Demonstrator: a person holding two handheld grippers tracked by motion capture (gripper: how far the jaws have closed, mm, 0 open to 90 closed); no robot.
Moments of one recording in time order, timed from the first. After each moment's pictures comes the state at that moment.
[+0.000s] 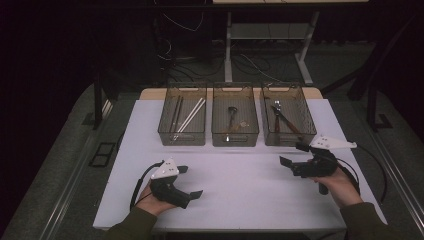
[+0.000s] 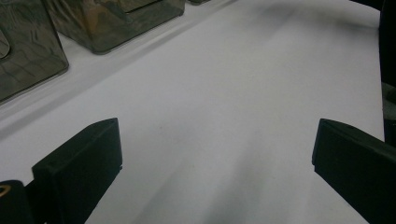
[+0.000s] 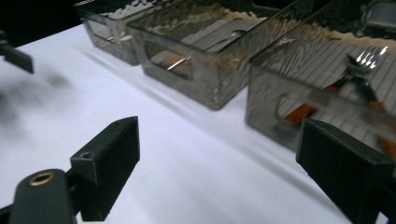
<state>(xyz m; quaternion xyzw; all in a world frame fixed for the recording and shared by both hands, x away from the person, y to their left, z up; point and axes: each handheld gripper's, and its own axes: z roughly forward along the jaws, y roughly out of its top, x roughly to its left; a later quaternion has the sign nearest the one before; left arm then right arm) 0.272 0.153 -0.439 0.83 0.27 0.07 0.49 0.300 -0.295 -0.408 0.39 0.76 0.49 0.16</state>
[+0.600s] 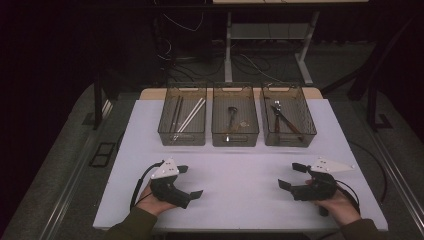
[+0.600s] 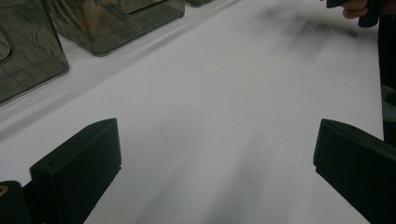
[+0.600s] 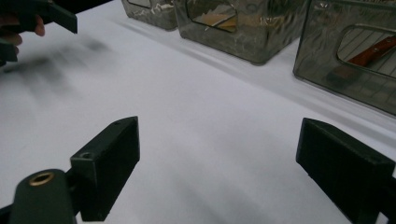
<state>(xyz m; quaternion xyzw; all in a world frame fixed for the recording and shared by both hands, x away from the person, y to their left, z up) 0.272 0.153 -0.439 0.83 0.27 0.07 0.49 0.259 -0.293 -0.439 0.38 0.77 0.49 0.13</state>
